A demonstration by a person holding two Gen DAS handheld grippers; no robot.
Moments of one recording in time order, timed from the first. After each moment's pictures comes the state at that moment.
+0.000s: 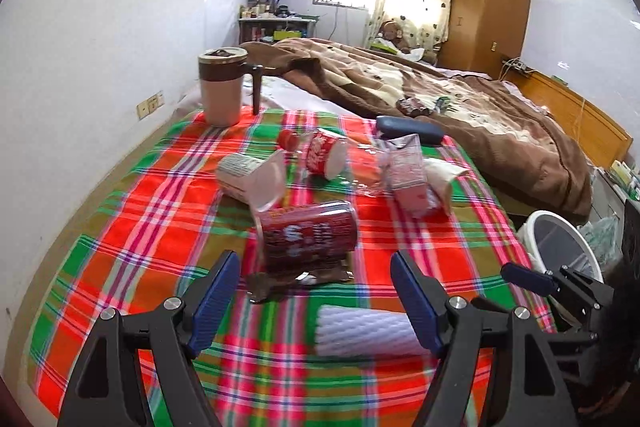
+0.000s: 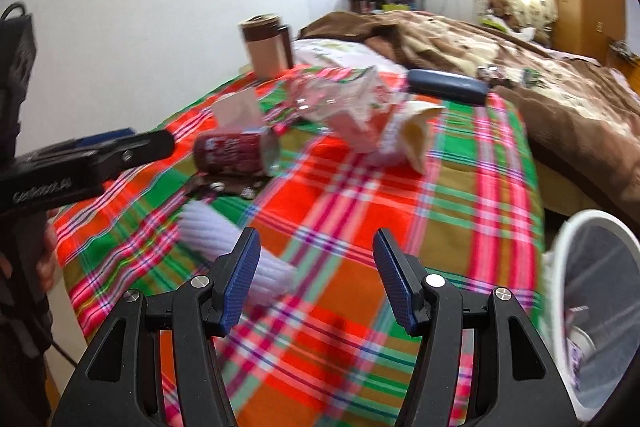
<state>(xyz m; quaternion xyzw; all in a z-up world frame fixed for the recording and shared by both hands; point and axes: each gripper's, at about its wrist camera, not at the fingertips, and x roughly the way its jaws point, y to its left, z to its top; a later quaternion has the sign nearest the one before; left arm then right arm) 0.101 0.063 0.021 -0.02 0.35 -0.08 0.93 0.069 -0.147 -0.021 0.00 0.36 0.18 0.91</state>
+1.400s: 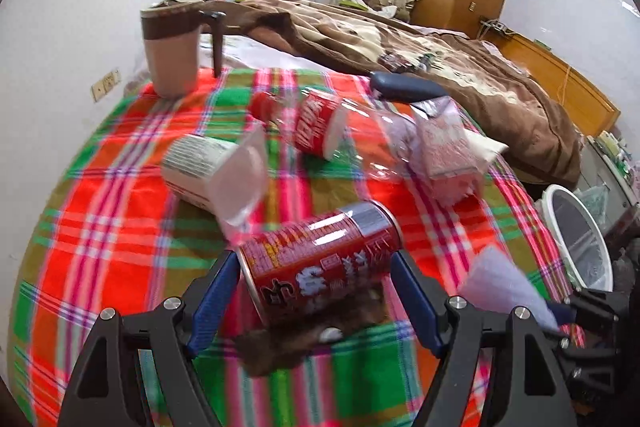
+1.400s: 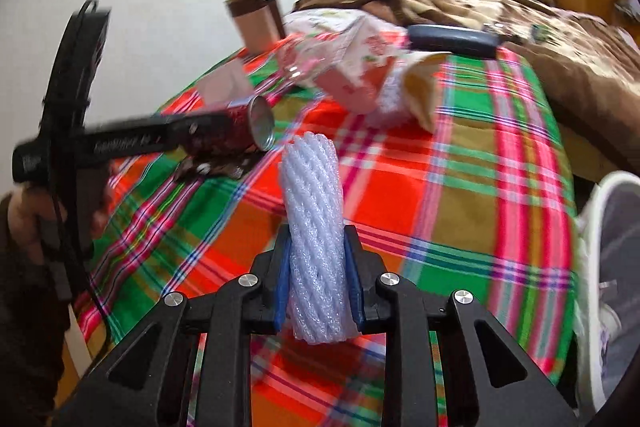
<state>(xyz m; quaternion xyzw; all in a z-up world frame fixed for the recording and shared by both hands) 0.186 0.059 -0.026 0.00 0.42 -0.16 0.89 0.075 -0.168 -0.032 0.05 0.41 0.17 0.89</state>
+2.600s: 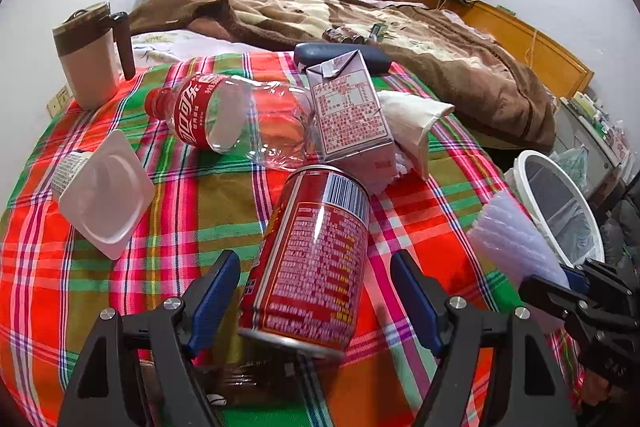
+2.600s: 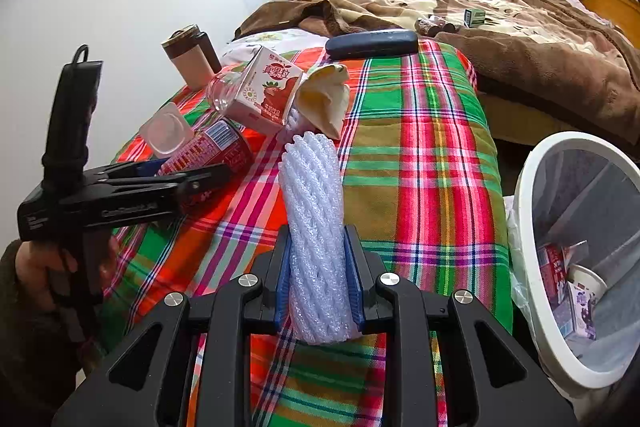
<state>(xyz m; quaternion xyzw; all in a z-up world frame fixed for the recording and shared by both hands) 0.194 -0.011 -0.046 0.03 0.44 -0.22 0.87 0.078 -0.206 -0.036 0.10 0.40 0.10 0.91</state>
